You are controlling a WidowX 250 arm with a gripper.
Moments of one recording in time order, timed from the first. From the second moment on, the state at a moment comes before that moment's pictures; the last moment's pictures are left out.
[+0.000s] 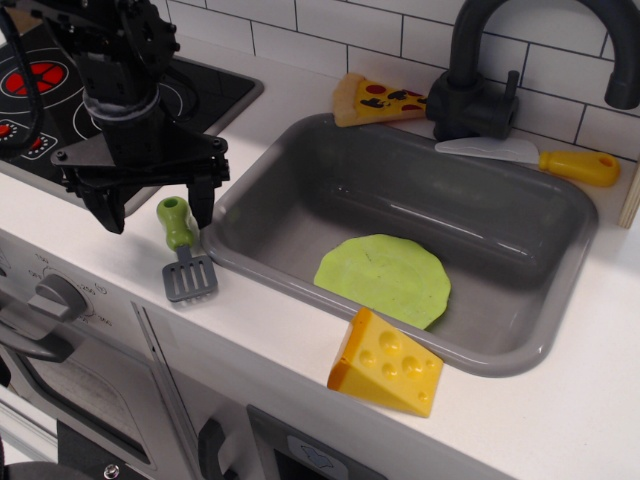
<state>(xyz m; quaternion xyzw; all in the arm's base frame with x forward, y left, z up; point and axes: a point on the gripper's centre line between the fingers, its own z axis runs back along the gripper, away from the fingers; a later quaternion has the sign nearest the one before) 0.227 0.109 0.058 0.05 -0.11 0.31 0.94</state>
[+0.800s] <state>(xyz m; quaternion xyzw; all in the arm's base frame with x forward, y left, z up) 0.232 0.101 0.041 0.07 -0.11 0.33 0.94</state>
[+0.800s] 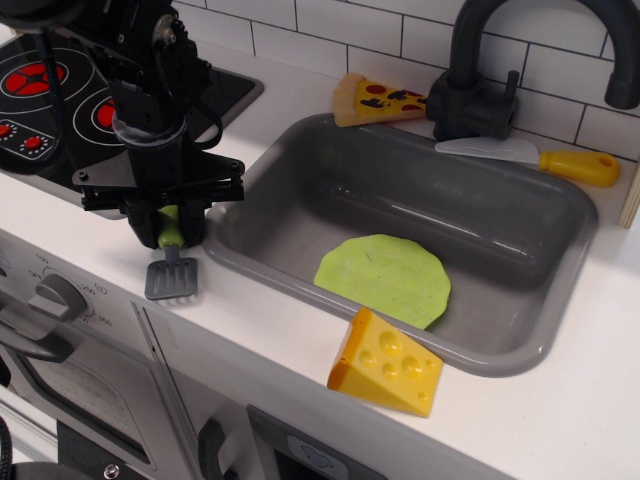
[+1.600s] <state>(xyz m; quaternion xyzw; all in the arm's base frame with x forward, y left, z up) 0.274 0.037 0.097 0.00 -0.09 0.36 0.93</state>
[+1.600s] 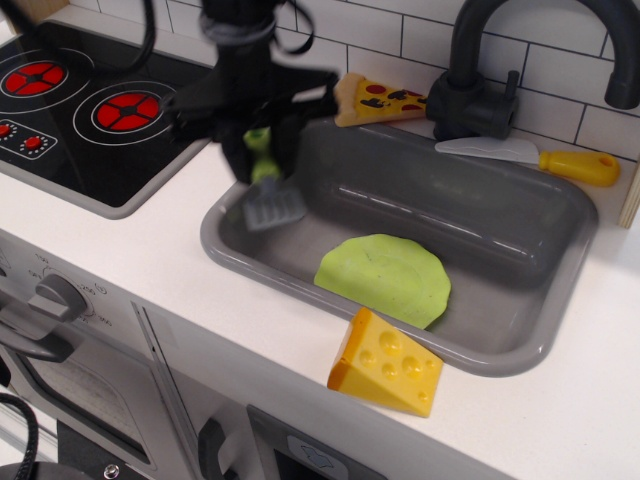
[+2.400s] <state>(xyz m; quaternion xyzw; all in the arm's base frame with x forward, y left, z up) 0.312 -0.015 0.036 0.02 -0.14 0.34 0.93</state>
